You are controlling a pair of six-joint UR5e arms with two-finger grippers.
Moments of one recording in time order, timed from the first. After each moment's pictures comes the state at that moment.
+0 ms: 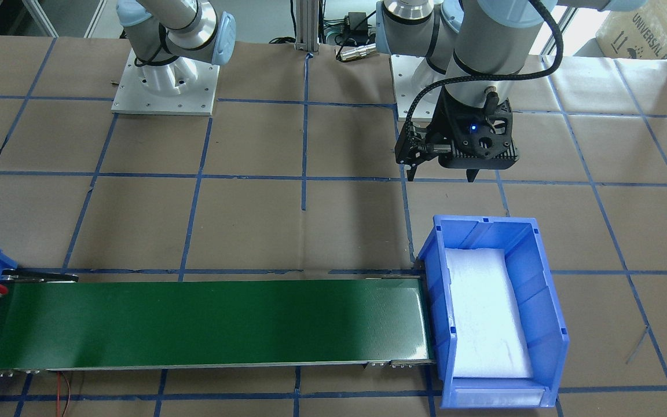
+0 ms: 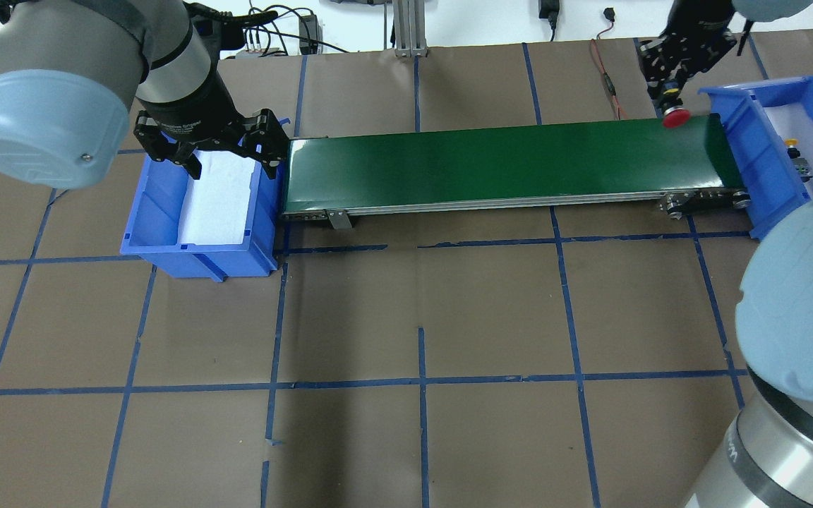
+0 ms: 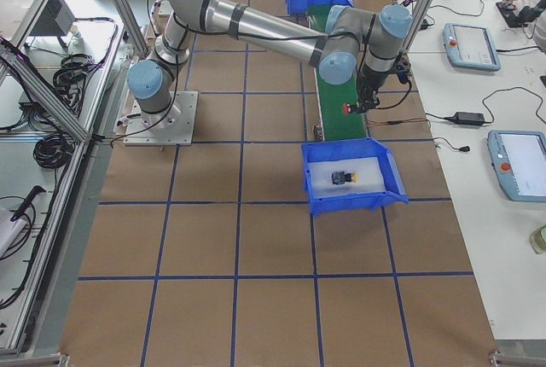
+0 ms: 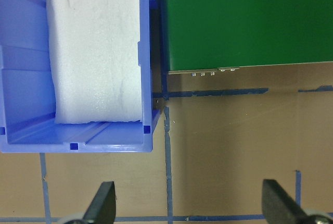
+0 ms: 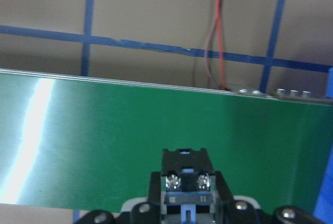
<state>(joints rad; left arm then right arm) -1.65 -1.63 -1.60 -1.44 1.61 -0.05 1.19 -1.02 1.16 -1.74 -1.61 -0.47</state>
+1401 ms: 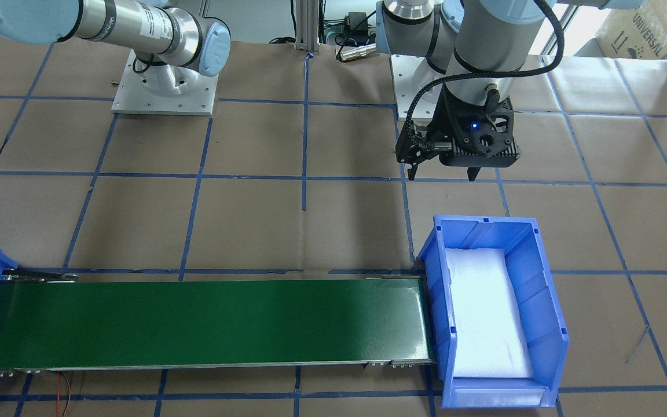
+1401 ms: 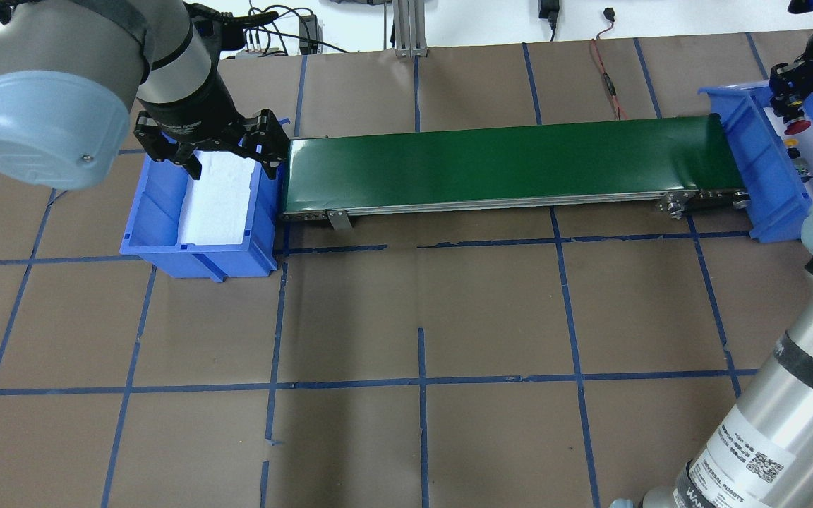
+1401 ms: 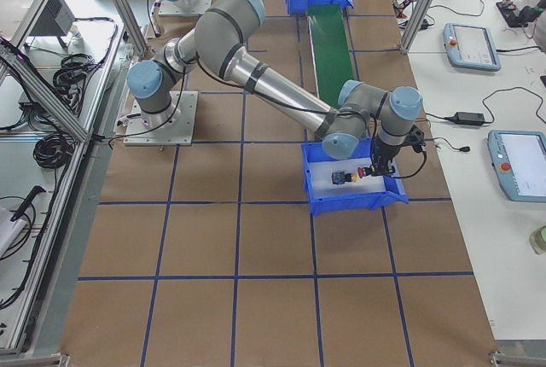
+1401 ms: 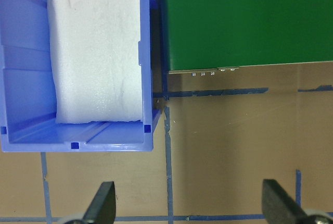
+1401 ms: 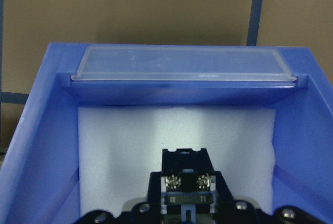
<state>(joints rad) -1.65 -1.63 -1.60 -1.44 1.61 -0.05 1.07 -0.77 1.04 -1.92 -1.60 -0.62</state>
